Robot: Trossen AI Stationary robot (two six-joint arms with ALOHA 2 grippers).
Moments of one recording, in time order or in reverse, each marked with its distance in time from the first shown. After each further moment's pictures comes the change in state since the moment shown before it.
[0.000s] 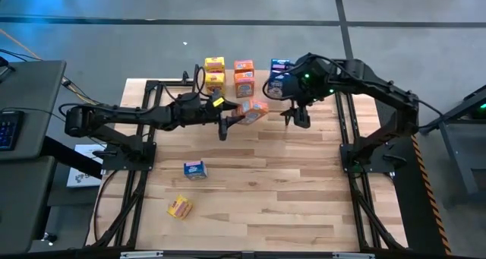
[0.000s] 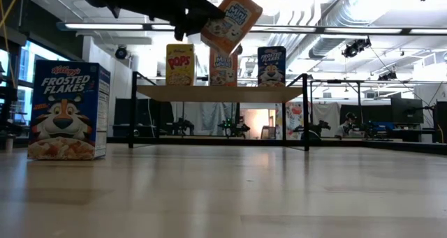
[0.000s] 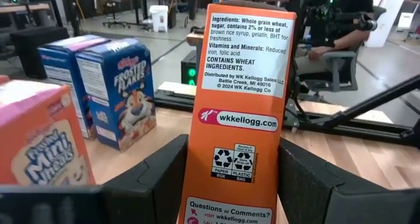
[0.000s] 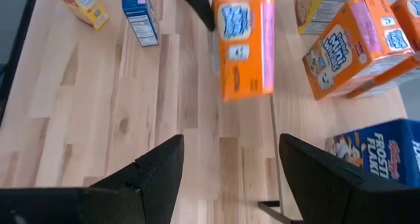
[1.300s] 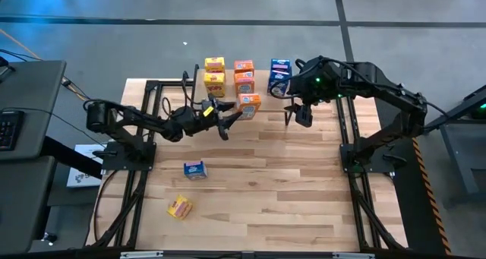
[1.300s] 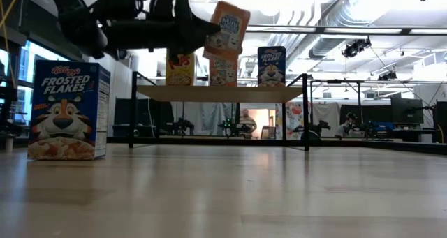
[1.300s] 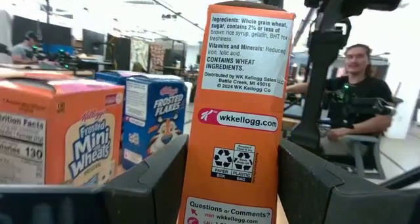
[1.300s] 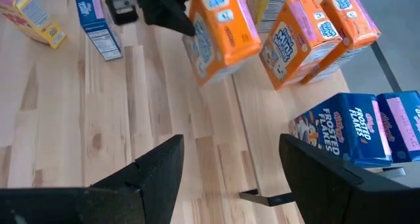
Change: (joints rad) left arm 0.002 0.221 -0.278 0.839 -0.121 -0.059; right arm 0.058 -0.062 -0.001 -0.005 0.198 0.134
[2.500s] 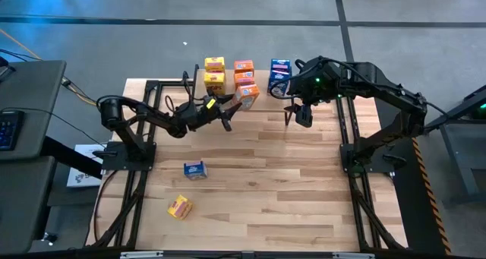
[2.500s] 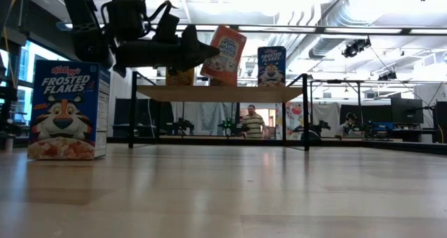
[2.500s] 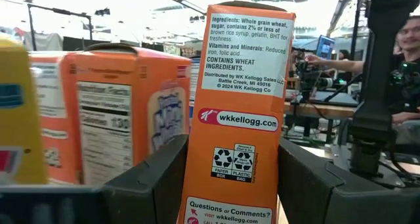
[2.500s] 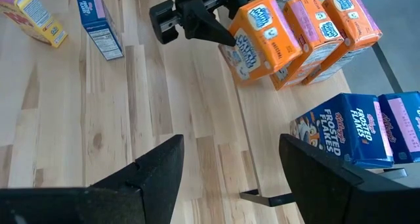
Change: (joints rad) left arm 0.106 0.155 0.003 0.140 -0.016 0.108; right arm 0.000 0.001 0.000 0.000 -0.003 -0.004
